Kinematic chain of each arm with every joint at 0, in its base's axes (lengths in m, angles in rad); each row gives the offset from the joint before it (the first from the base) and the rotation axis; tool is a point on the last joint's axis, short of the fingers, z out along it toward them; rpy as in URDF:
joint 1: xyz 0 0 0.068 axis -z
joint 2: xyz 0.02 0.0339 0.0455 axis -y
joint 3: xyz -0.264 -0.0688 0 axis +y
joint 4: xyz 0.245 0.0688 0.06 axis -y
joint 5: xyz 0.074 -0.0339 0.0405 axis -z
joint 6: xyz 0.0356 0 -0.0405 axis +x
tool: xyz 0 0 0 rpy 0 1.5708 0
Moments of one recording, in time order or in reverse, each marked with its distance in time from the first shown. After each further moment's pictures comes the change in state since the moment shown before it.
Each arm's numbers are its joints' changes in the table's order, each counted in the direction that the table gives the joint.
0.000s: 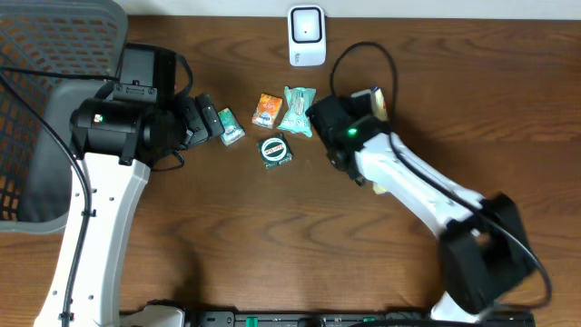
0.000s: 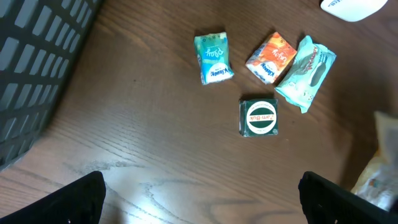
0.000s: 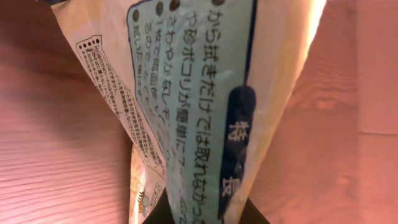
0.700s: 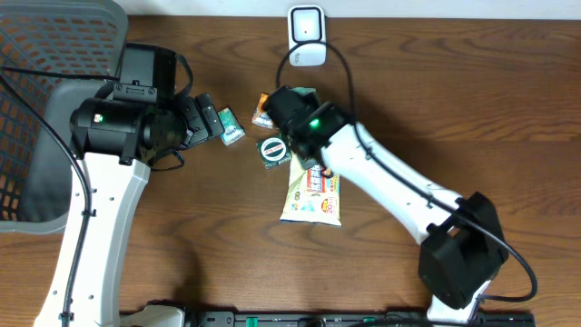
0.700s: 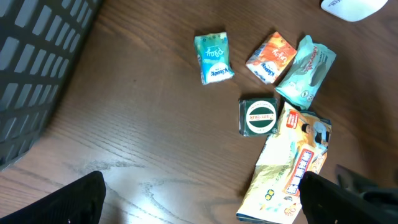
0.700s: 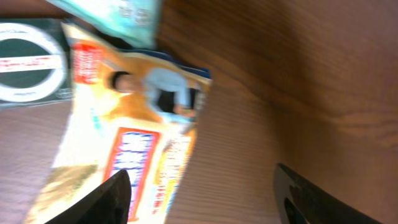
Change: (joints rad) left arm 0.000 0.000 0.000 0.000 0.000 0.000; right arm -0.114 -0.085 -0.309 -0.198 -0.357 -0.042
